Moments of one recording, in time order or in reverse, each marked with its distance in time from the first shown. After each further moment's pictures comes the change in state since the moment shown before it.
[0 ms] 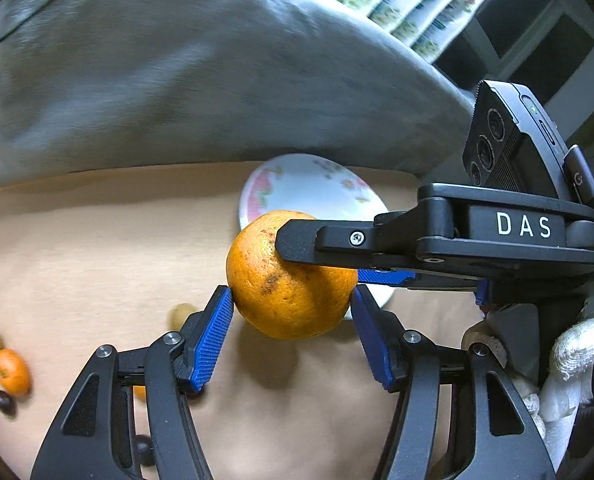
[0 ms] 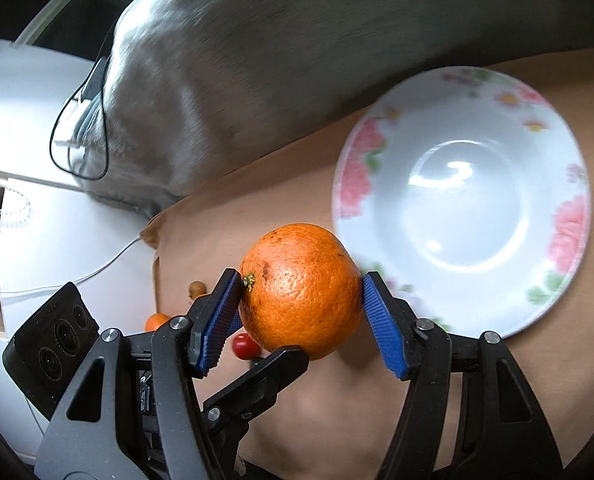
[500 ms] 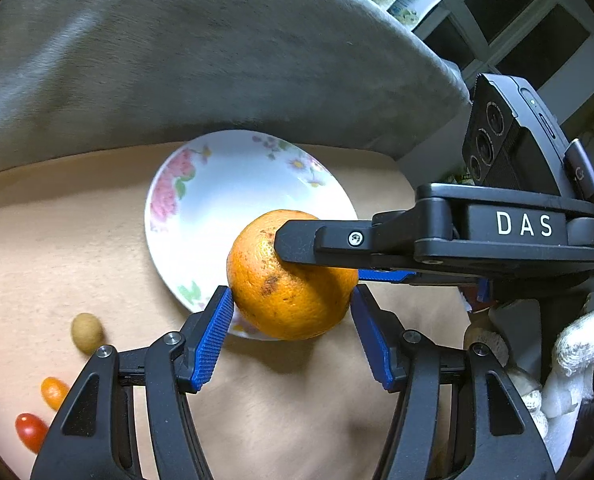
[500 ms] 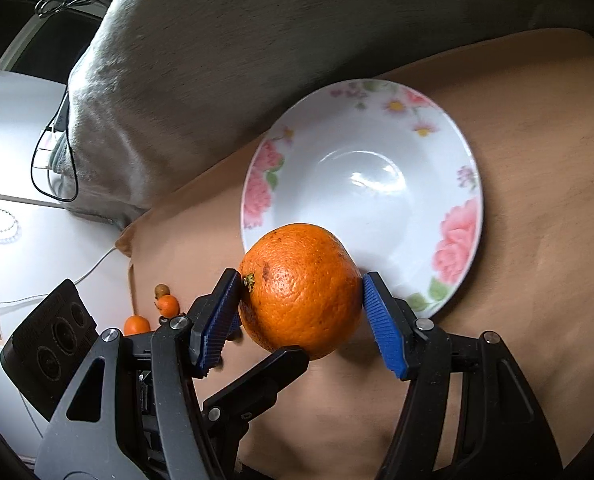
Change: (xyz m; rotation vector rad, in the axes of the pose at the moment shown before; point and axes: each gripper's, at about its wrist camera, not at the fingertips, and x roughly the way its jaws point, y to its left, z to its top) left arm 0.059 -0.043 0.010 0.013 0.048 -0.047; right arm -0.028 -0.056 0.009 0.035 0.012 -0.060
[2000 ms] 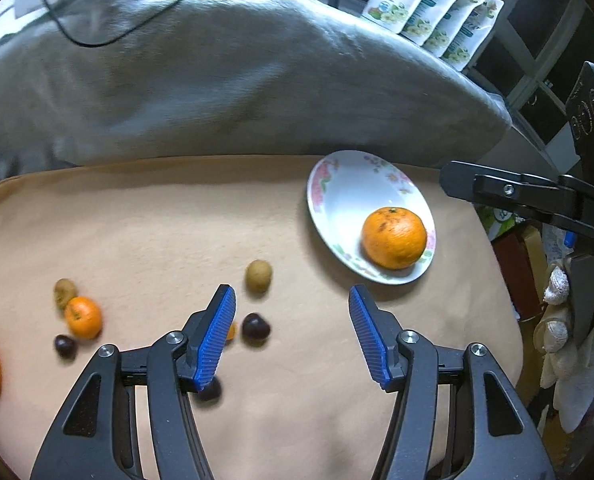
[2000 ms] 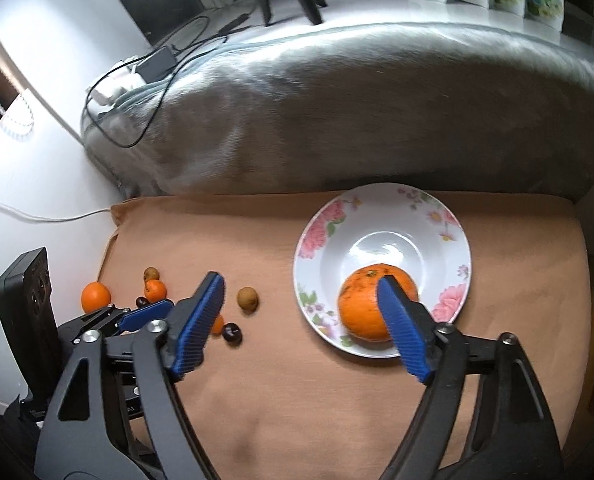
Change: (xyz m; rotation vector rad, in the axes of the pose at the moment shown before) left arm -0.105 0.049 -0.033 -0.050 -0.084 0.254; right arm -0.048 0.112 -0.047 -0.417 -0.237 -0.178
